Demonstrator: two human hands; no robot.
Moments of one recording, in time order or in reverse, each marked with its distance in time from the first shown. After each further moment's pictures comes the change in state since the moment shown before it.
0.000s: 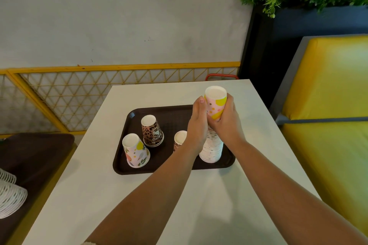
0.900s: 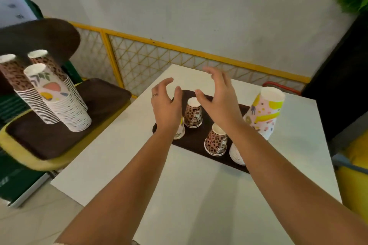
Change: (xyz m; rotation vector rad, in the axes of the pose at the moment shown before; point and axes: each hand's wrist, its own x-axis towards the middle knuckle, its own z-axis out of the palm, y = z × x) left_hand -0.069 0.035 -0.128 0.405 0.856 0.317; right_hand -0.018 -0.104 0.044 0.116 -0.309 -0.571
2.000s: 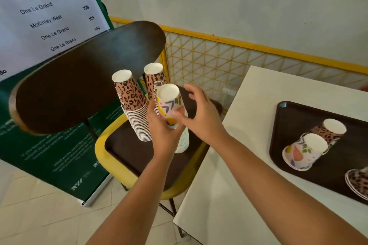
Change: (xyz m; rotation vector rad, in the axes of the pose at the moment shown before) left_hand 0.191 -0.197 -0.285 0.050 0.049 0.024; right_hand 0.077 -0.182 0.355 0.258 -0.320 0.093
